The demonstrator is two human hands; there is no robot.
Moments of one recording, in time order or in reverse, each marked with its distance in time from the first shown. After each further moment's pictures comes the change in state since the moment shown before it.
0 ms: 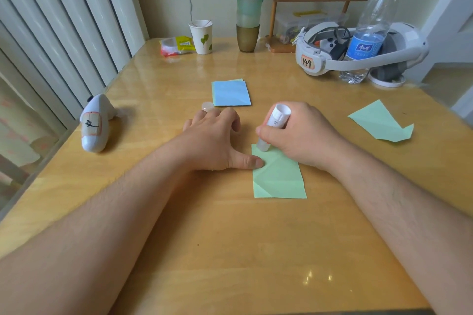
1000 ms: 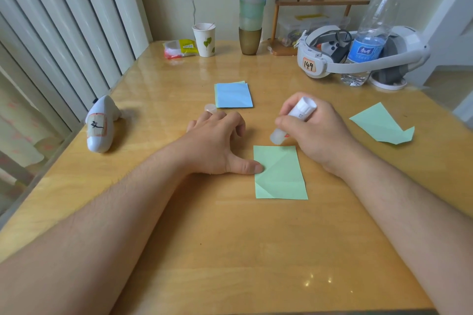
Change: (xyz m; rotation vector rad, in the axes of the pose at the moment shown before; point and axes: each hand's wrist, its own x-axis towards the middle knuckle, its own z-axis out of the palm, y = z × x) left_hand -0.005 -0.005 -0.002 -0.048 0.007 0.097; right_hand -0.004 0.009 -0.010 0.291 0.153 -0.024
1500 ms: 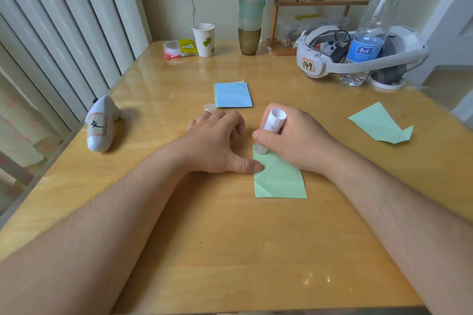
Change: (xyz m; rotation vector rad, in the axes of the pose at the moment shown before) left_hand 0.000 0.001 -0.001 0.000 -0.005 -0.007; right_hand 0.000 -0.006 0.019 -0.282 -0.187 -0.046
